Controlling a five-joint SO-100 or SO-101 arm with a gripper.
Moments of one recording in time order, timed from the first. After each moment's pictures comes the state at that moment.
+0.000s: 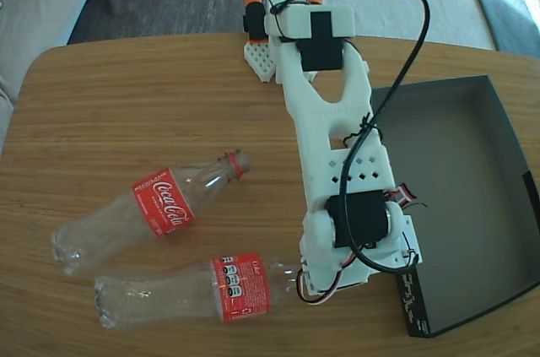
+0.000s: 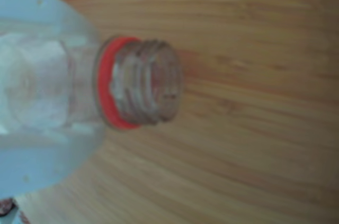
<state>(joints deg) -9.8 43.8 40.8 84.6 -6.8</state>
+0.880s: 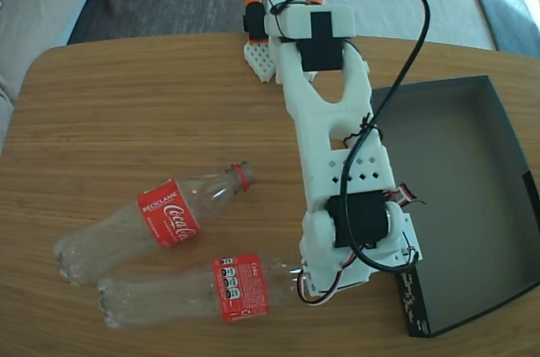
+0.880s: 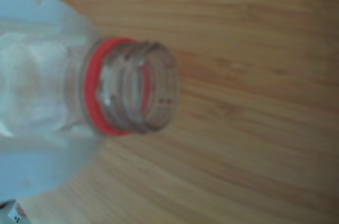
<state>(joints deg) -9.3 43.8 40.8 84.6 -9.2</state>
